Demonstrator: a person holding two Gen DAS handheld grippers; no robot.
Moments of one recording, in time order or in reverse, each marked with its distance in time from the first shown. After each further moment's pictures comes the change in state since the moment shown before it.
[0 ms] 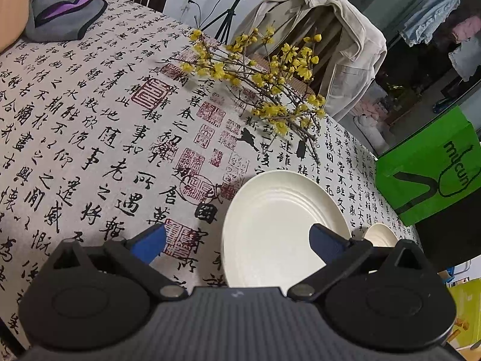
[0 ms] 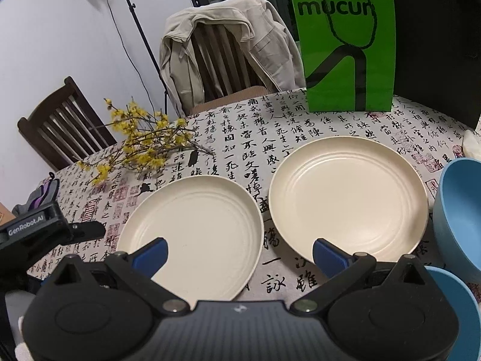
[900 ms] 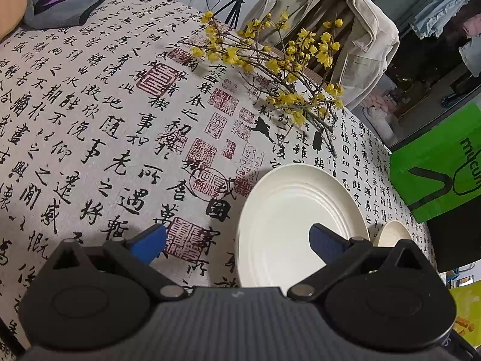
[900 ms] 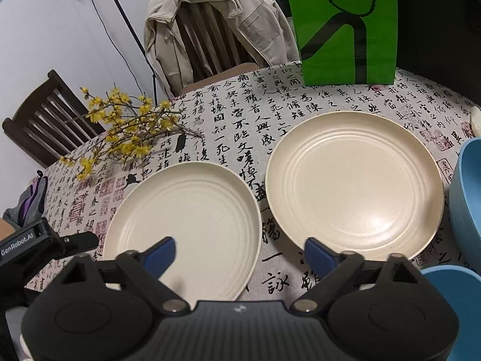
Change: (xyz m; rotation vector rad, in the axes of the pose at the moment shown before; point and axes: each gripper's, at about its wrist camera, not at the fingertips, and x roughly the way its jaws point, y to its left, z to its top) left arm 0.023 0.009 0.006 -0.008 0.048 0.030; right arm 0.031 -0.005 0.007 0.048 0.095 -0.014
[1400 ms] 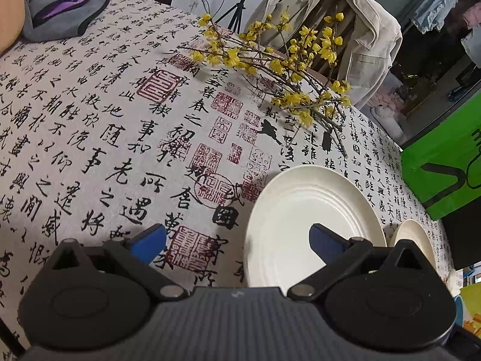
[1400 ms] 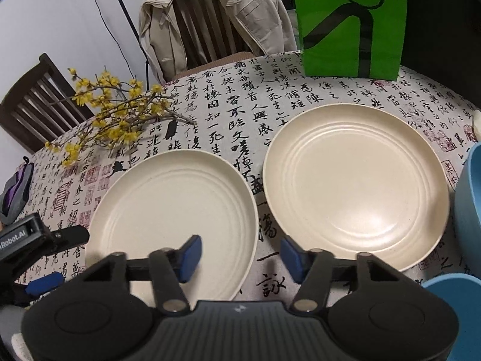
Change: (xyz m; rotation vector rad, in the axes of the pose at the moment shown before) left arm 0.010 -0.002 -0.002 0.048 -0.032 0.046; right arm 0.021 0.007 0.003 -0.032 0.041 -0.055
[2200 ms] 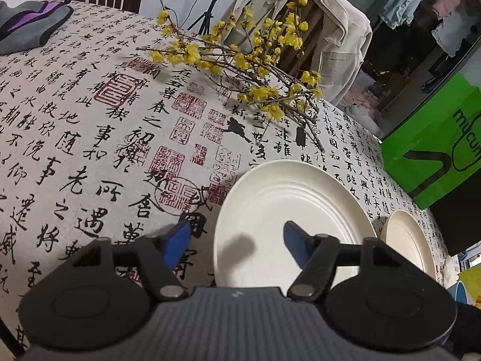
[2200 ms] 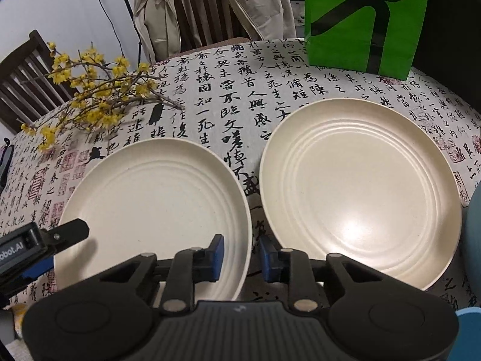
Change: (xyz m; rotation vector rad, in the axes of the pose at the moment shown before) left arm 0.022 -0.013 -0.011 0.081 -0.047 -0.093; right arm 0.032 0.004 0.009 -0.051 0.044 -0.052
